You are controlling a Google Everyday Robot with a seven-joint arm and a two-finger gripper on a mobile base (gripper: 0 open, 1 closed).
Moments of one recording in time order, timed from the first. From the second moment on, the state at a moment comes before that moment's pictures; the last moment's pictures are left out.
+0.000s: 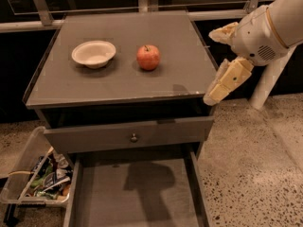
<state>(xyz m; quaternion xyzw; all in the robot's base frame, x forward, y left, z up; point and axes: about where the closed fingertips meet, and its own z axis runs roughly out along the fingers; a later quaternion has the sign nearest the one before) 0.510 -0.143 0.963 -0.60 0.72 0.11 0.34</state>
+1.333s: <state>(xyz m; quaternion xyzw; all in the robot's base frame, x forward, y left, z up) 0.591 -0.075 0.953 -0.59 0.67 0.15 0.44</state>
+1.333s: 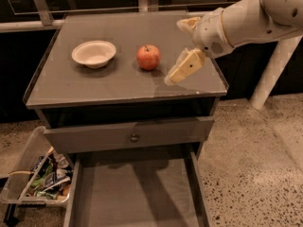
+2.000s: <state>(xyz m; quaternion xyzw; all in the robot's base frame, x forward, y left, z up) 0.628 -0.056 0.935 -0.56 0.66 0.19 0.46</state>
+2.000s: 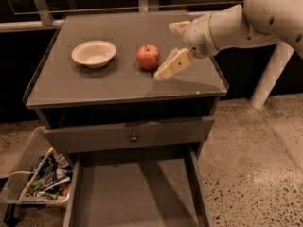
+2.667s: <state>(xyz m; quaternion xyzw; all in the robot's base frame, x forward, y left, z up) 0.677 -0.048 0.918 -0.56 0.67 0.17 0.46</state>
